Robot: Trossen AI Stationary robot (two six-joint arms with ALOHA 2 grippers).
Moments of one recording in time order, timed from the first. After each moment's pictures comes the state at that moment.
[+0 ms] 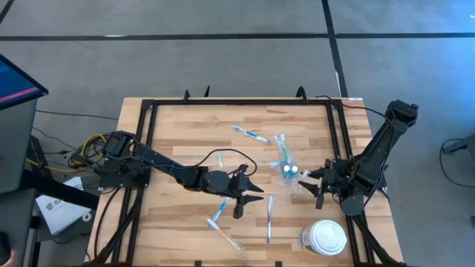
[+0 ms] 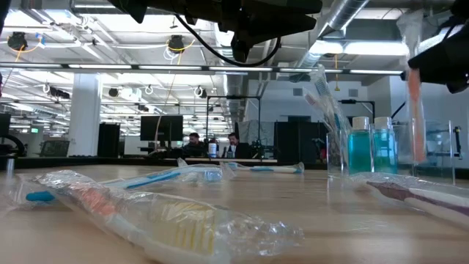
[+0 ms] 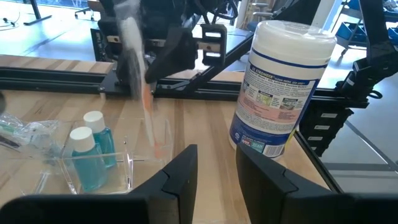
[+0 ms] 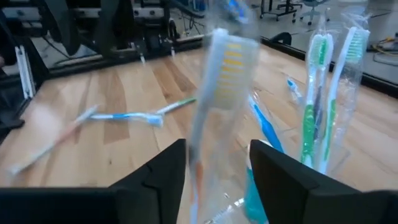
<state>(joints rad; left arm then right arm) -0.29 1.81 1.05 0.54 -0.19 -0.16 1.01 0.88 0.31 -0.21 1.23 0.89</state>
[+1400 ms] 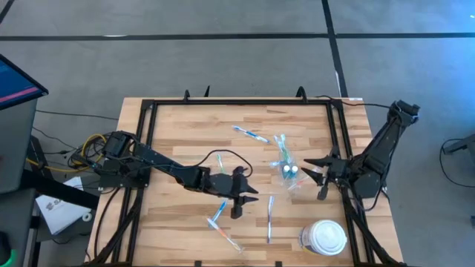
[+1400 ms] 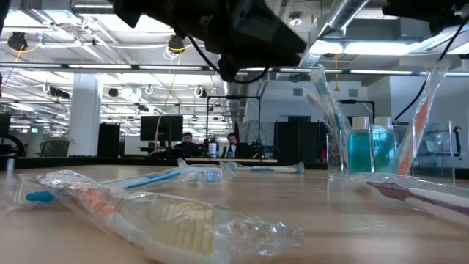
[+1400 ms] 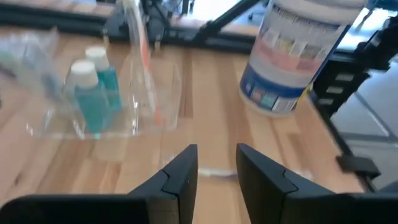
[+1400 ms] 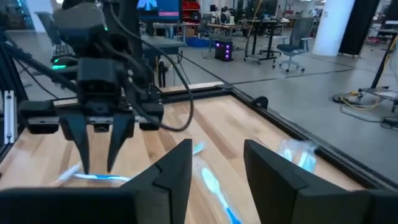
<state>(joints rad) -0.29 1.81 1.05 0.35 -0.19 -0.24 0.93 0.73 0.50 -0.13 1.28 0.34</state>
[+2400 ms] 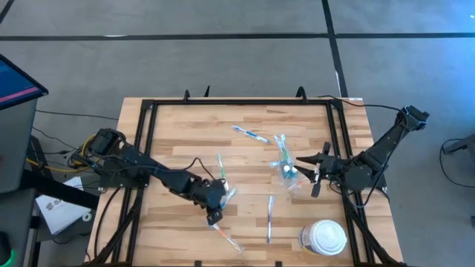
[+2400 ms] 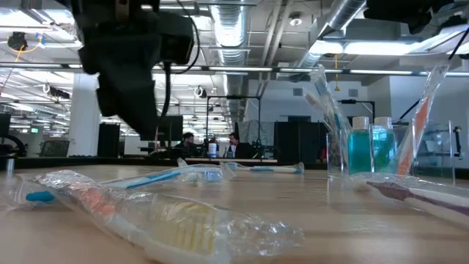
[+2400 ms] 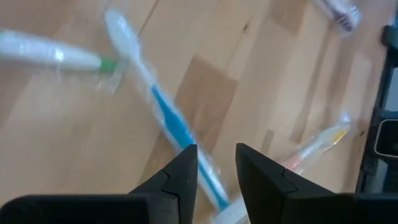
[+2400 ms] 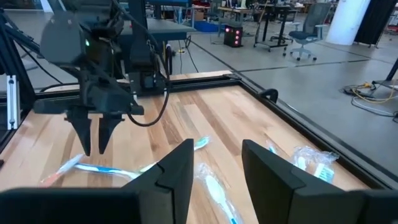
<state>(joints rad) -0.39 1.68 0.96 -0.28 -0.05 -0.85 0.74 0.77 0.54 -0.11 1.06 0.28</state>
